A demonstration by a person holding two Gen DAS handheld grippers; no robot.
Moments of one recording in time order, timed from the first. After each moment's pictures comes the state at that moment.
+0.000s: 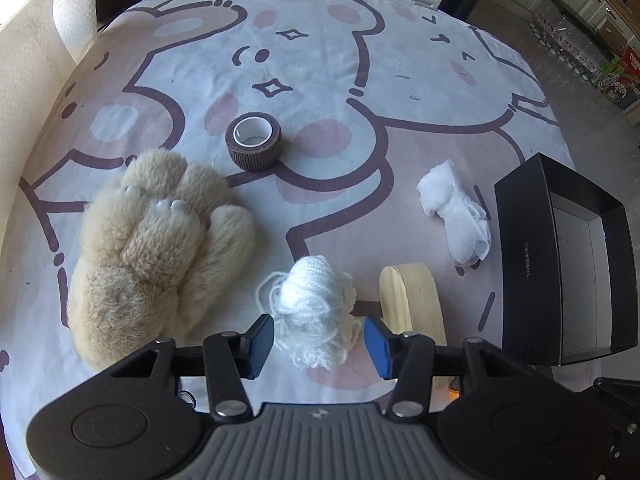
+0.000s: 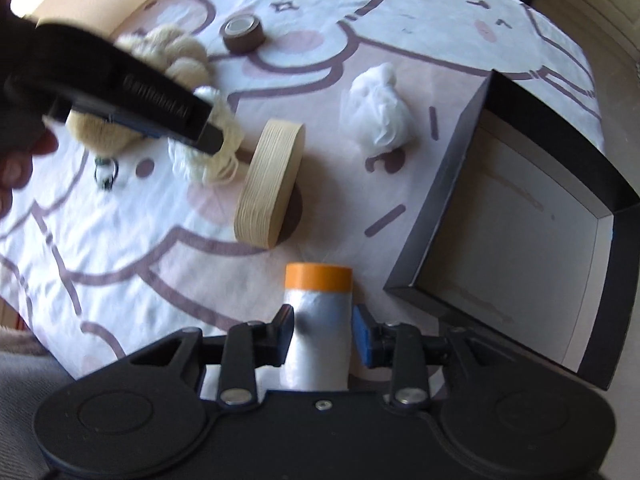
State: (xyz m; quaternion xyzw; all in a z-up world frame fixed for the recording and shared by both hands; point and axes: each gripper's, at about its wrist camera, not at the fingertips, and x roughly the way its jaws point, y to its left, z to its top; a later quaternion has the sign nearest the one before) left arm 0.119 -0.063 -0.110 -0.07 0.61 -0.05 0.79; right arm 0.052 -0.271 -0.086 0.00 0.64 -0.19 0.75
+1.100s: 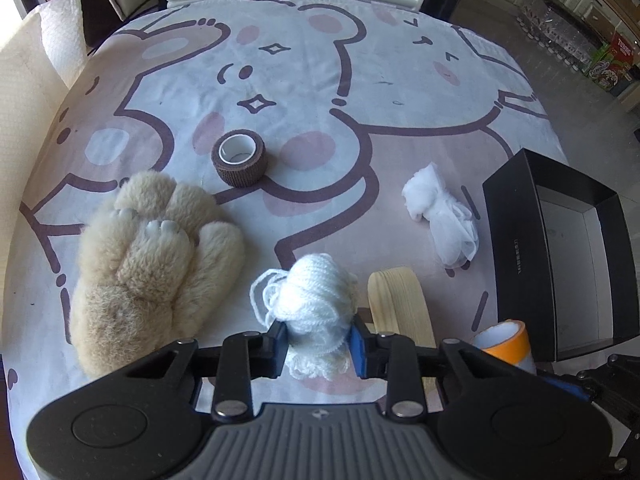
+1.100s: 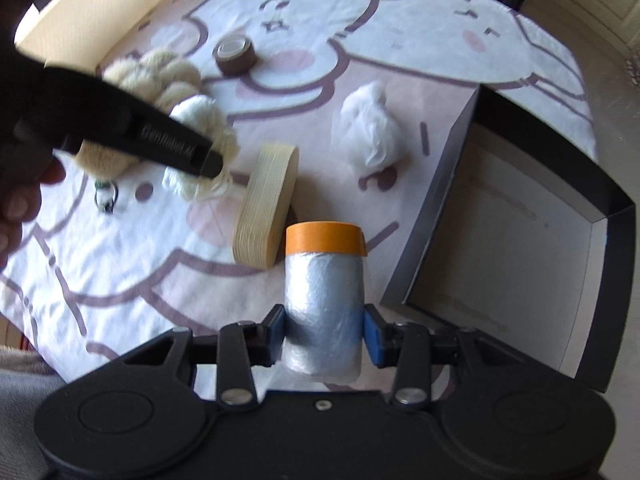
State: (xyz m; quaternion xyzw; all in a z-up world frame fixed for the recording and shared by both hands) left arm 0.117 -0.073 -0.097 -0.04 0.59 -0.06 0.80; right arm 0.055 -0.272 -0.066 0.02 0.59 -0.21 0.78
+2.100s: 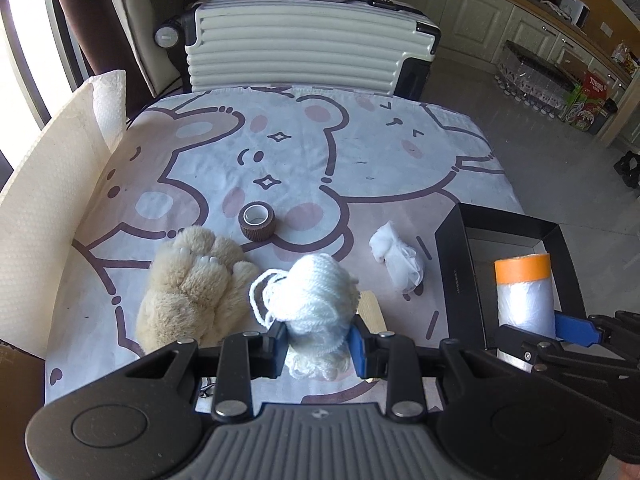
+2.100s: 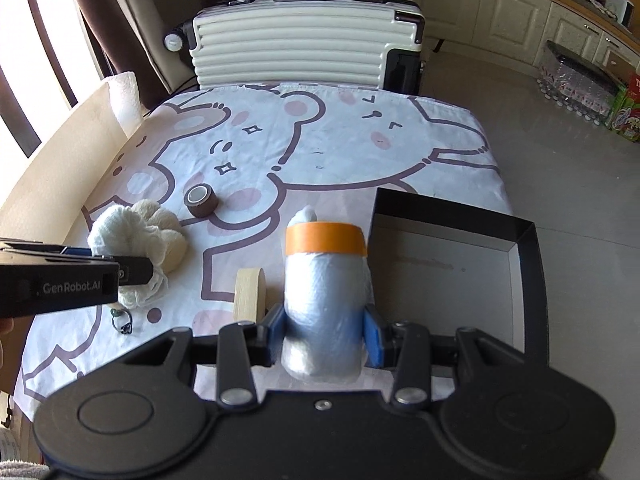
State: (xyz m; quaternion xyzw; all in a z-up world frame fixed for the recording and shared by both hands) left arm 0.051 -0.073 -0.010 -0.05 0.50 -0.05 0.86; right arm 0.016 -0.254 0.013 0.02 0.45 -0.29 0.84
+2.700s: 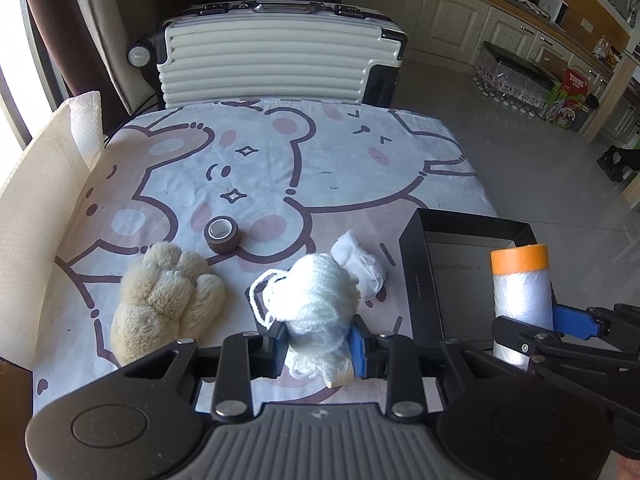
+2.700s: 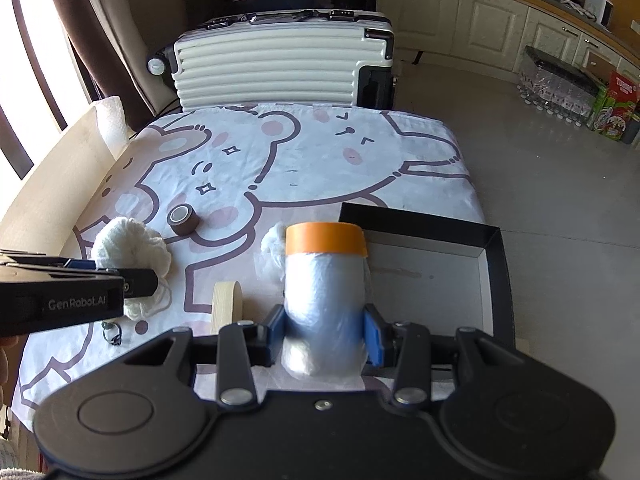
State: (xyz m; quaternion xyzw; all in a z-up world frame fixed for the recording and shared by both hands) left arm 0.047 -0.106 0.003 -0.04 0.49 -0.07 0.87; right arm -0.007 -0.264 0.035 0.01 0.43 -0.30 0.85
